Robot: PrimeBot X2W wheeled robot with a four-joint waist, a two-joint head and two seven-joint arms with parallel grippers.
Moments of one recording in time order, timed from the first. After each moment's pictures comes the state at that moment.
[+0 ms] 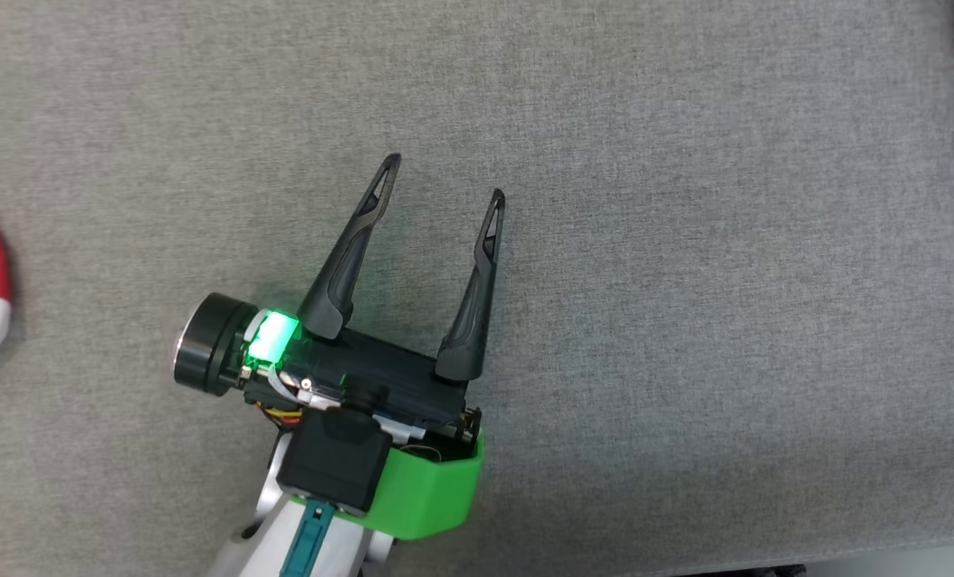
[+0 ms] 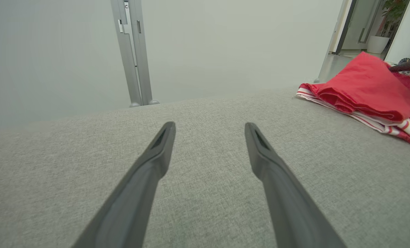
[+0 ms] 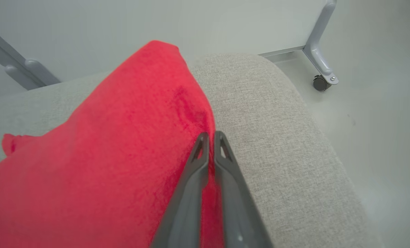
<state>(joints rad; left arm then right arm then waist) -0.31 0.07 -0.51 -0.24 0.02 0.12 -0.26 -0.78 -1.20 0.41 0.45 1.37 0.13 -0.03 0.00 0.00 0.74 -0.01</state>
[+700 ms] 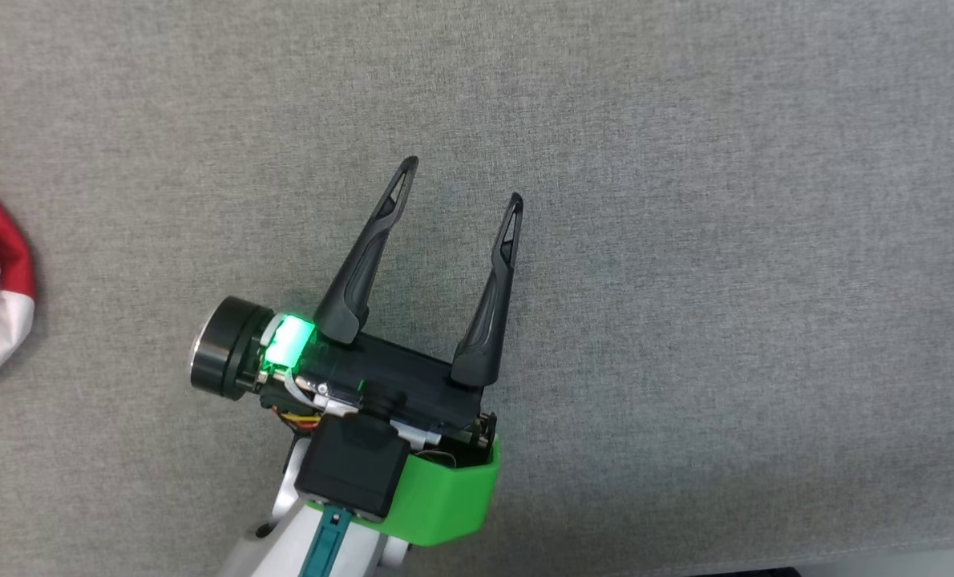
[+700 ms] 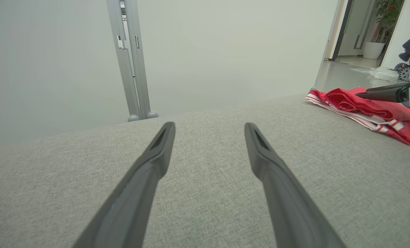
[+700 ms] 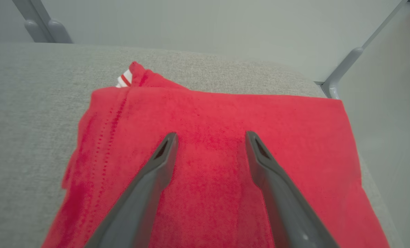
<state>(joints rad) -0.34 0.10 -0.58 -0.24 0.00 0.19 -0.26 -0.88 -1.02 0.57 0.55 1.04 0.13 -0.23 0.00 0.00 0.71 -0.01</state>
